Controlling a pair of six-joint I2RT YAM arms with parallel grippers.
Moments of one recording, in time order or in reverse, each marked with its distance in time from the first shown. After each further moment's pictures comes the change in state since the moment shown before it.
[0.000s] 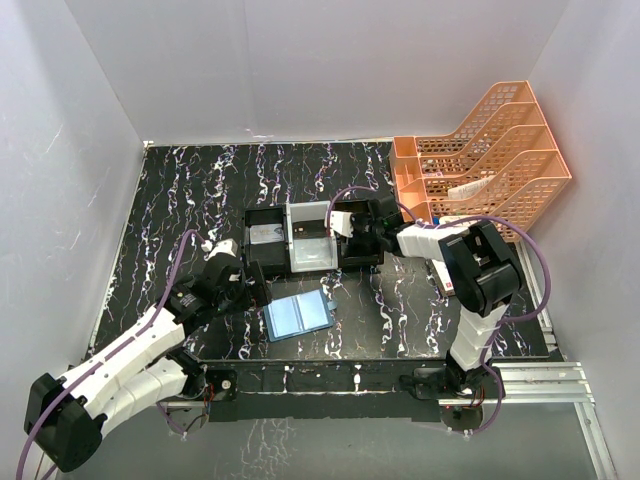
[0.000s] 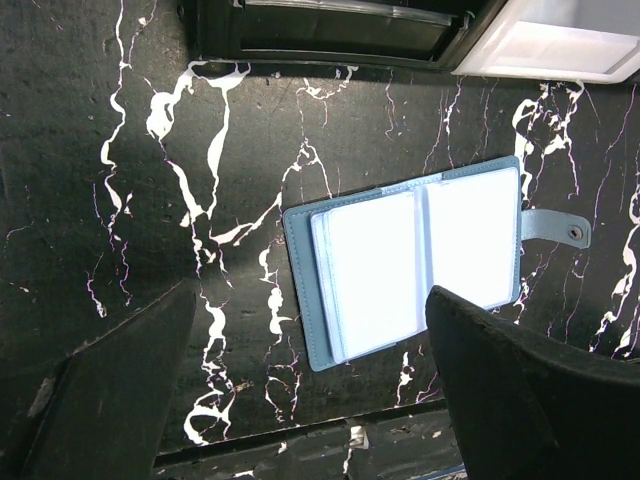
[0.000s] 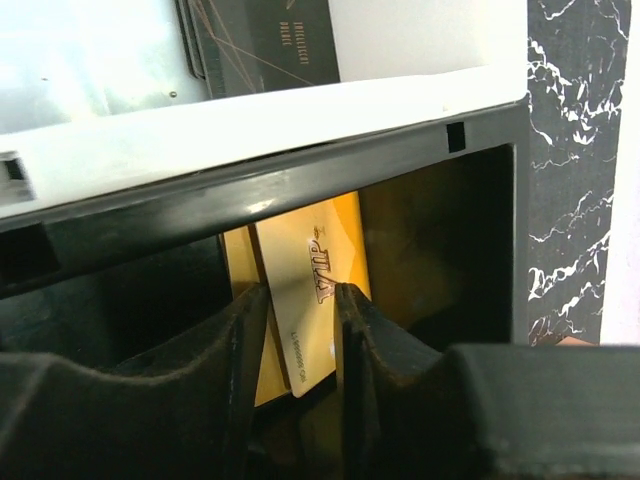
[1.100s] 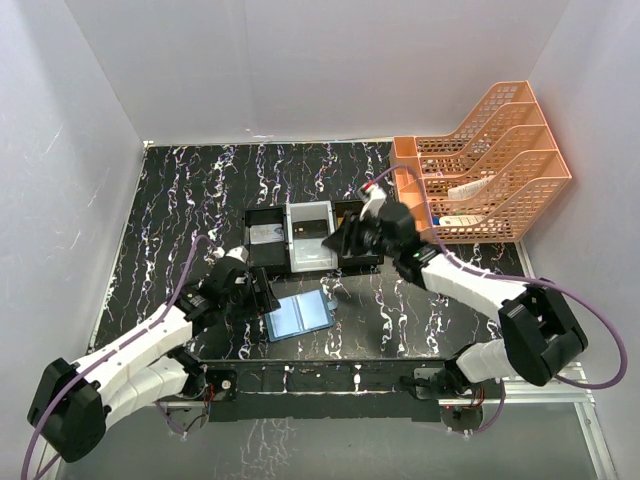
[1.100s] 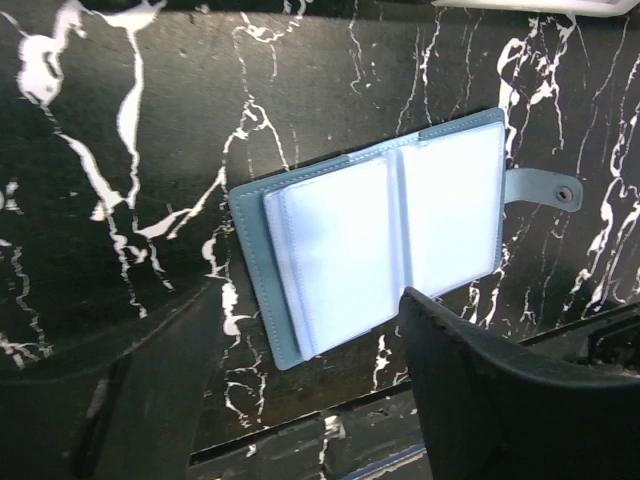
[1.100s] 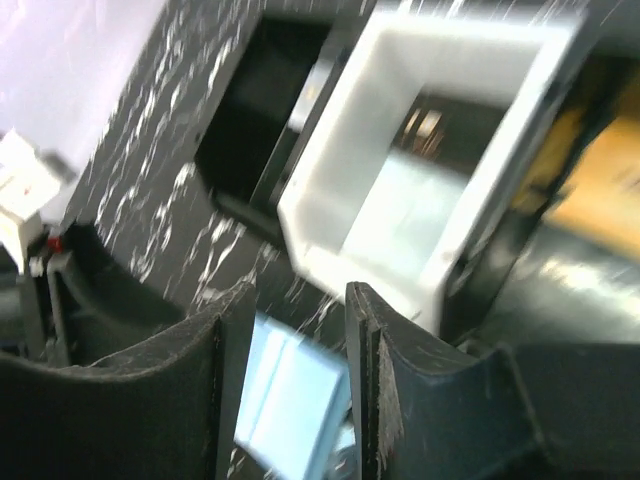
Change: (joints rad) left arm 0.000 0.053 -0.080 0.123 0.137 -0.030; right arm 0.080 -0.476 -0.185 0.095 -0.027 1.558
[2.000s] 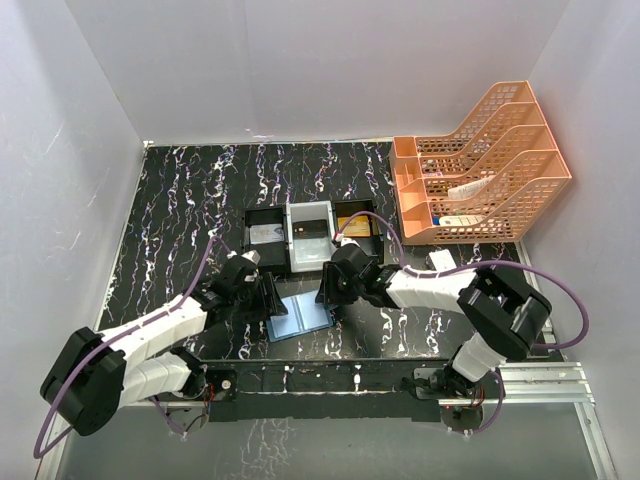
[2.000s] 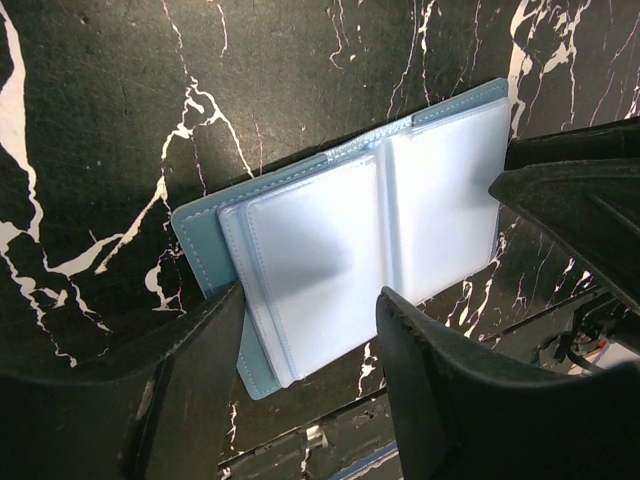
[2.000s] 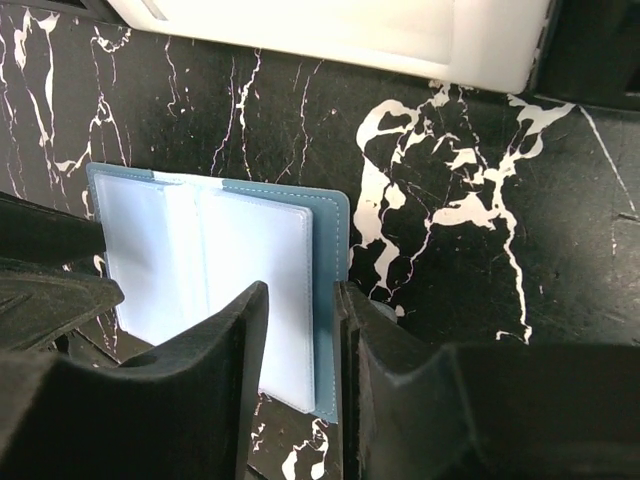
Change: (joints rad) left arm 0.000 0.185 -0.043 0.191 0.159 -0.028; right arm 0.360 0.199 -0.055 -0.276 0.276 0.306
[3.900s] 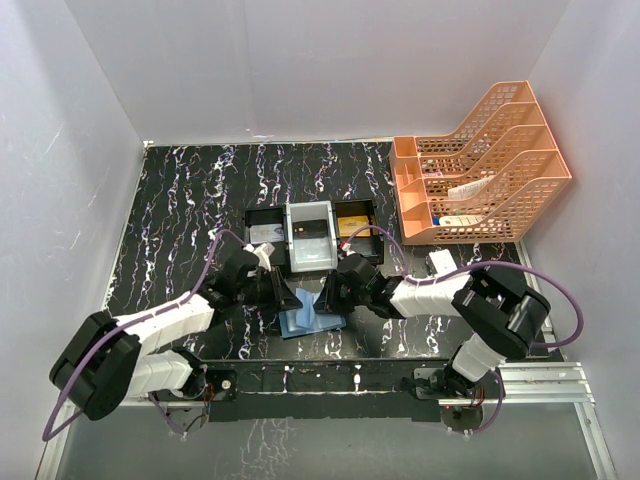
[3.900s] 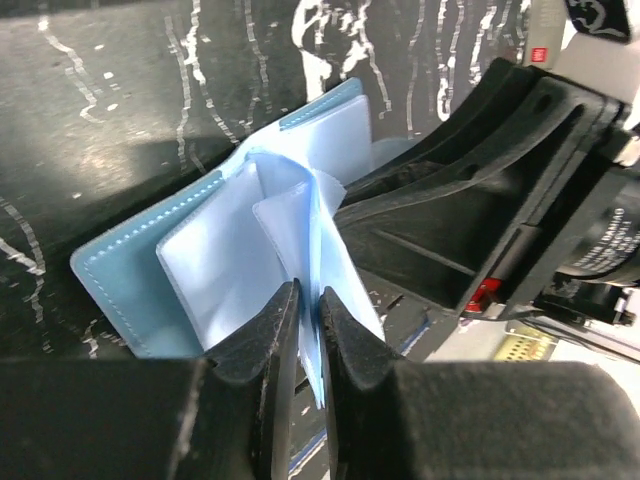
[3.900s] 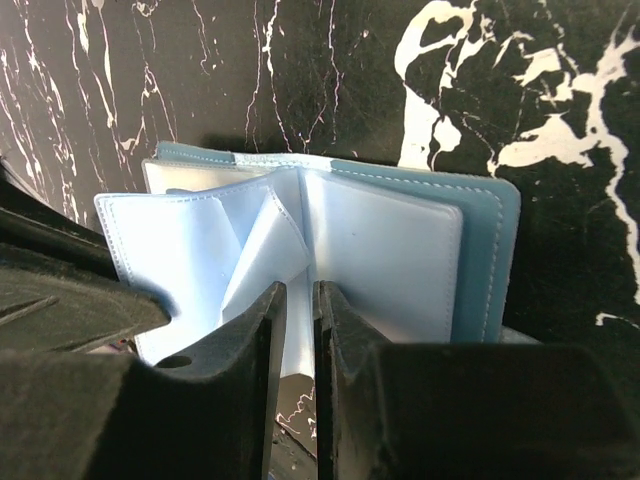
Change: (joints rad) left arm 0.003 0.095 -0.025 0.328 0.222 -0.058; right arm 0.003 0.012 -0.126 0.216 -0.113 0.214
